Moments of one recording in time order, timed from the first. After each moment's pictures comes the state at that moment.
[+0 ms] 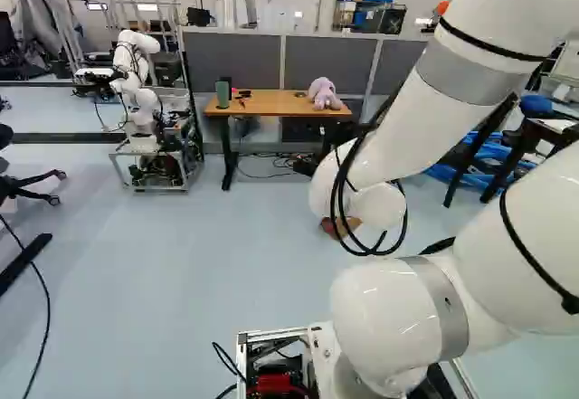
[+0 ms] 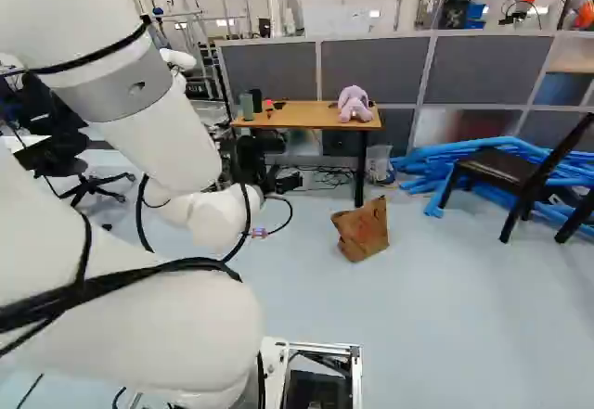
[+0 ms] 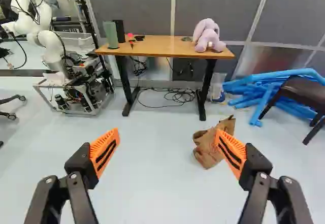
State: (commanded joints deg) arm 0.0 16.0 -5.0 0.0 50.0 0.0
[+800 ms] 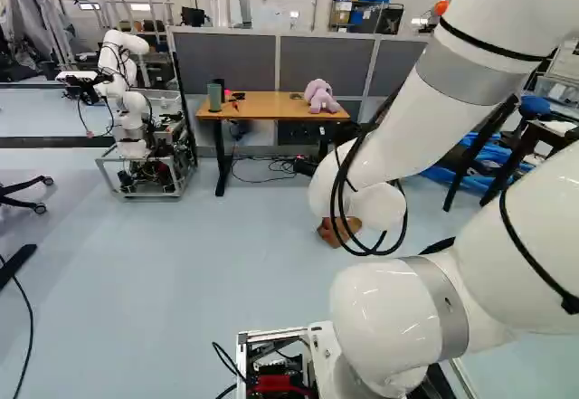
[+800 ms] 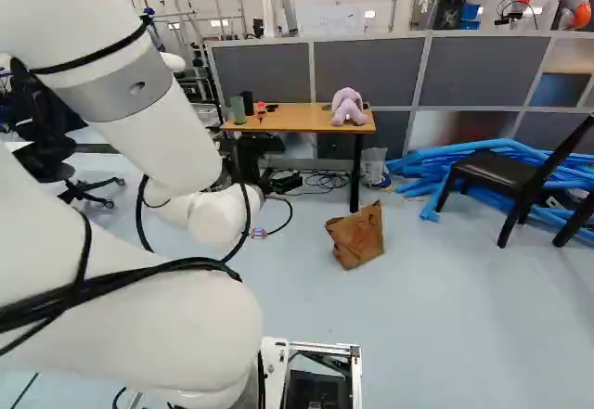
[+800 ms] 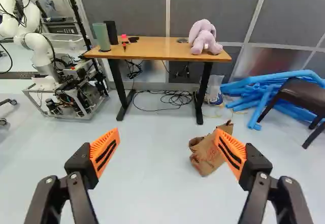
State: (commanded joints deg) arm 0.0 16.0 -5.0 0.0 50.0 0.0
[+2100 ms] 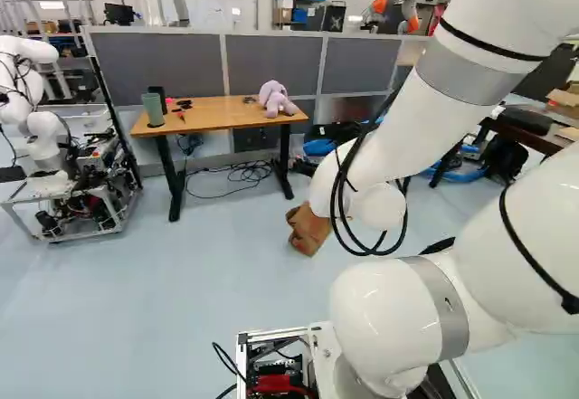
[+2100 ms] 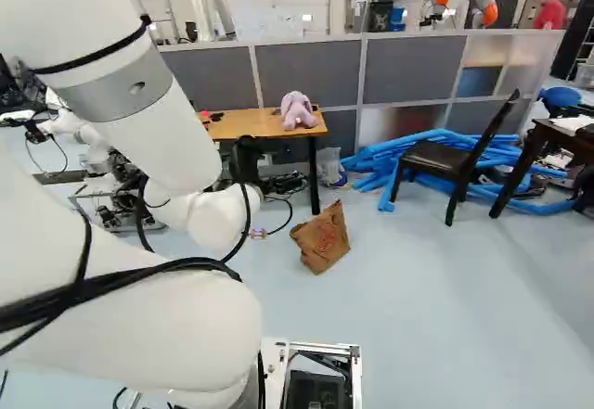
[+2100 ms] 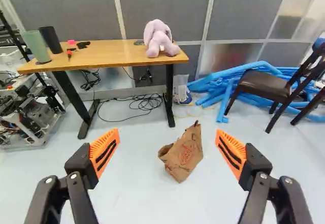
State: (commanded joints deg) arm 0.0 16.0 -5.0 0.0 50.0 0.0
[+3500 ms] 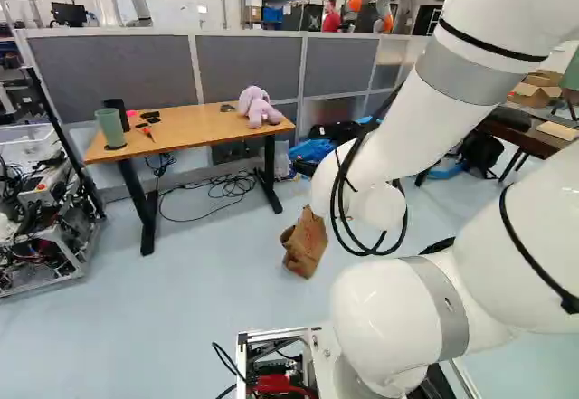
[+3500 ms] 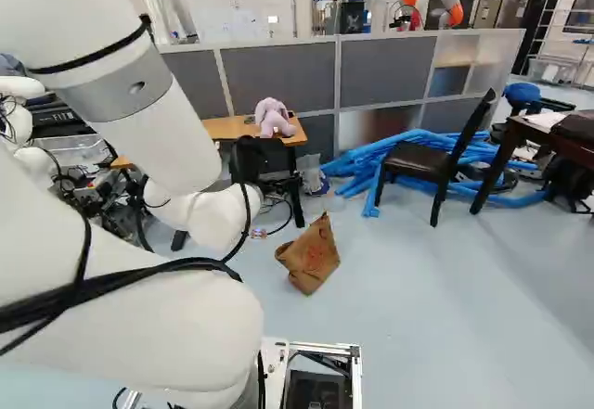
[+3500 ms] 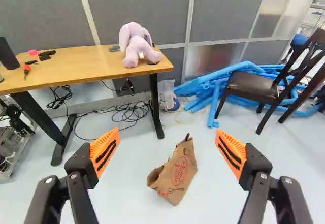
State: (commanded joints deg) arm 0.0 16.0 -5.0 0.0 50.0 0.0
